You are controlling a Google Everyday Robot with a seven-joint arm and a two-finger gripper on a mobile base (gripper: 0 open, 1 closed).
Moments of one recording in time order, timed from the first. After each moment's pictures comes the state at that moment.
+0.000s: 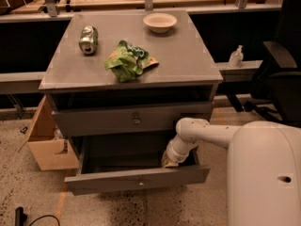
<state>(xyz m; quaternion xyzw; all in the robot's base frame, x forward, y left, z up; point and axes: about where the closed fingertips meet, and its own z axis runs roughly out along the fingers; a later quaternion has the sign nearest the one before) 0.592 -0.077 0.403 -0.74 0.64 0.14 0.13</state>
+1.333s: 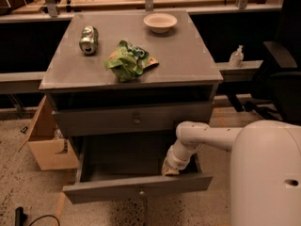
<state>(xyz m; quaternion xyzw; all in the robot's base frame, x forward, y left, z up) 0.547 -0.073 0.403 -0.72 0.66 0.18 0.09</state>
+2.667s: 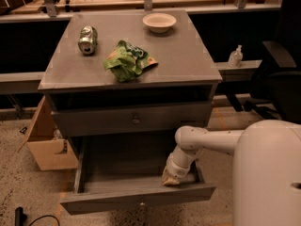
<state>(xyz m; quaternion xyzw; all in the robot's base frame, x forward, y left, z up) 0.496 -0.071 0.405 -0.70 0.68 0.22 0.04</state>
